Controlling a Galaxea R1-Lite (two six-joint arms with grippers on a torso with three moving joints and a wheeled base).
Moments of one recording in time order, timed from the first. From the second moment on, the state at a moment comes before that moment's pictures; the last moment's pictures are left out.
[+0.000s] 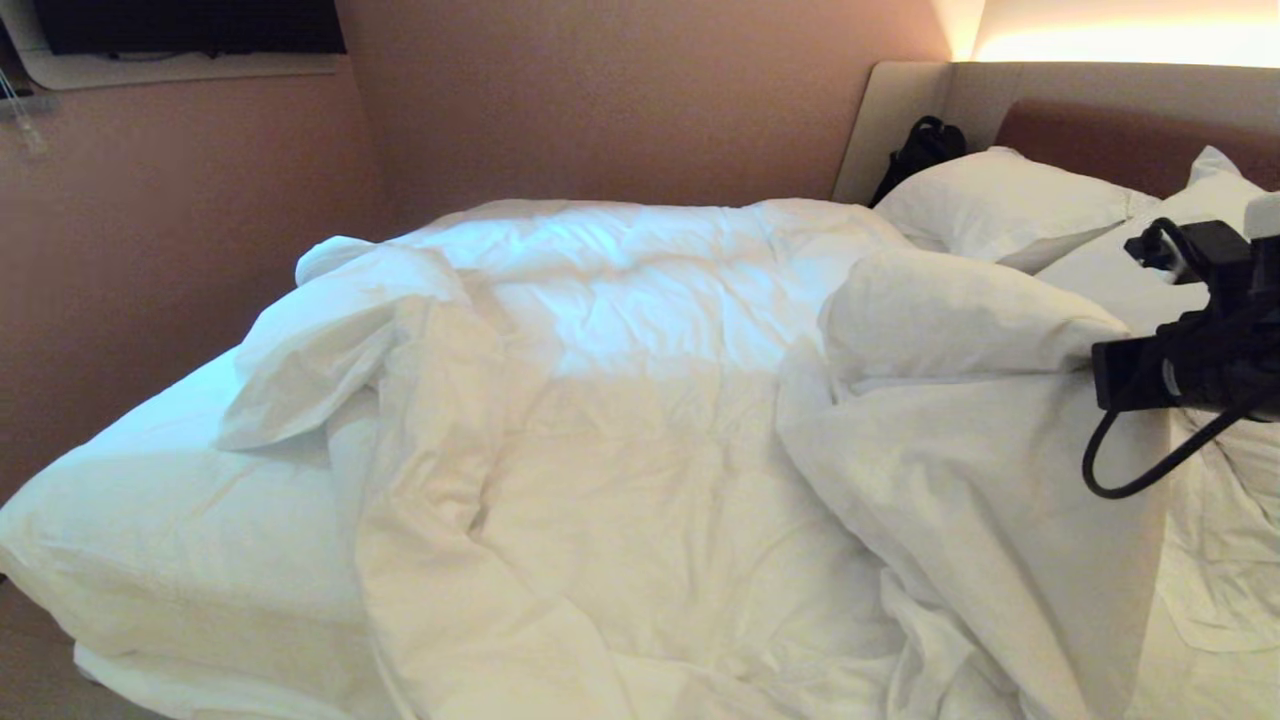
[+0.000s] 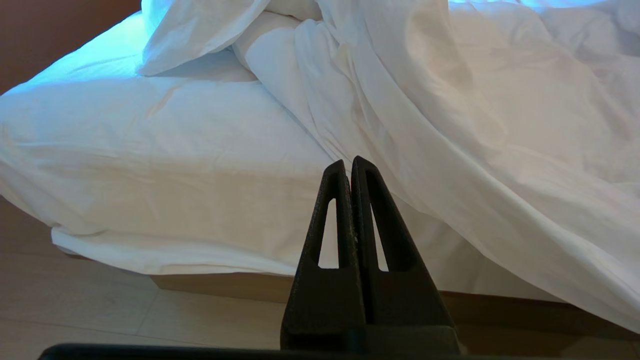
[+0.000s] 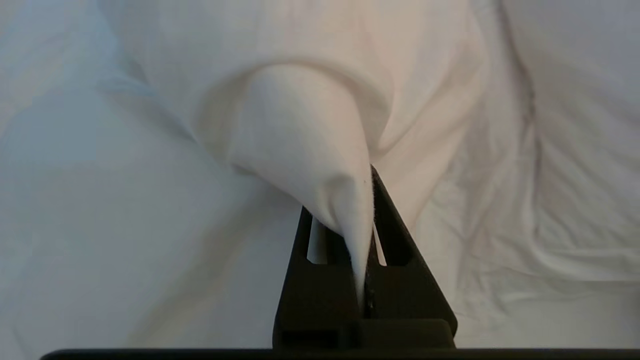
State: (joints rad) left arm 0.01 0.00 0.00 0.02 -0.01 0.02; right arm 0.03 1.52 -1.07 -0.03 -0.26 -0.14
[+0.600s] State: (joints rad) left arm 0.01 0.00 0.00 0.02 -0.01 0.02; right arm -0.02 1.42 -1.06 0.16 -0.28 -0.24
